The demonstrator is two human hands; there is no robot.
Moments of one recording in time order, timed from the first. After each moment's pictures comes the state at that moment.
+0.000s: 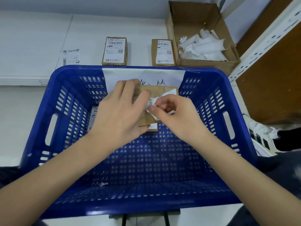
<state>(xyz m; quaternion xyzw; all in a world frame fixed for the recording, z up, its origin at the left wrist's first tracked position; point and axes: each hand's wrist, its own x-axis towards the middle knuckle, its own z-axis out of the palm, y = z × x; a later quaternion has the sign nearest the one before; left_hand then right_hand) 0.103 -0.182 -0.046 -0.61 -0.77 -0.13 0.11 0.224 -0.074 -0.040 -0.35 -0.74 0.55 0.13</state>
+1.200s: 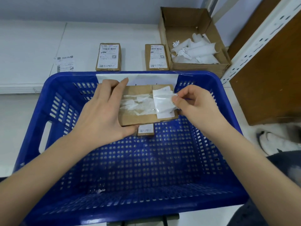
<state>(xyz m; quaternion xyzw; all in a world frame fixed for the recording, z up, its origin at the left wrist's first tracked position) 0.085 -0.187 -0.046 -0.56 -0.81 -0.18 0.00 0.248 -0.031 -0.024 -0.41 -0.74 0.50 0.16</state>
